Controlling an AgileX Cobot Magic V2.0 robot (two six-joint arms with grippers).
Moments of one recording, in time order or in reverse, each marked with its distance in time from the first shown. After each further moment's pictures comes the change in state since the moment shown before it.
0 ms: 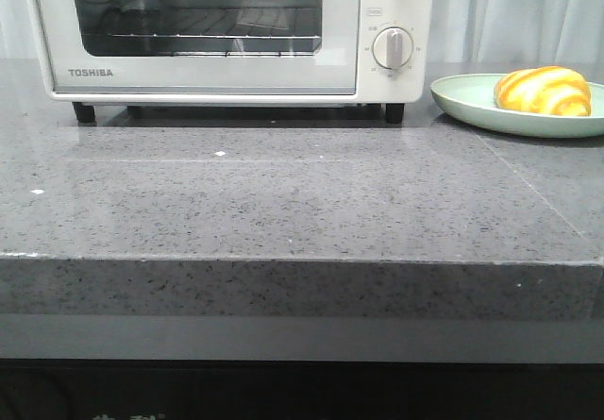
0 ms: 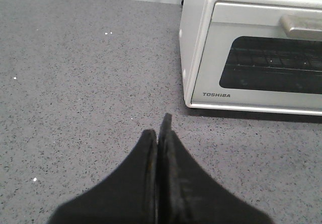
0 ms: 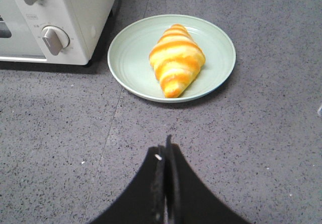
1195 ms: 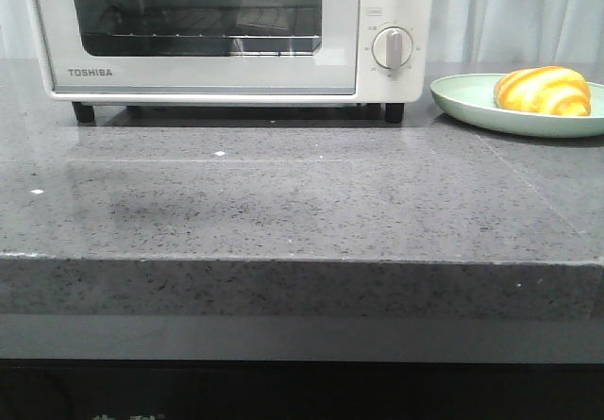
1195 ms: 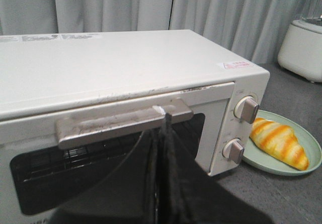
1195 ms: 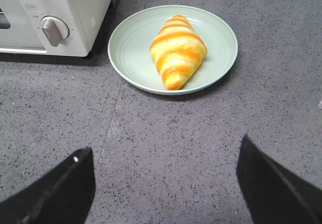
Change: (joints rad) left arm -0.507 0.363 -0.084 -0.086 -0.576 0.074; right arm 0.000 0.000 0.000 0.000 0.024 0.000
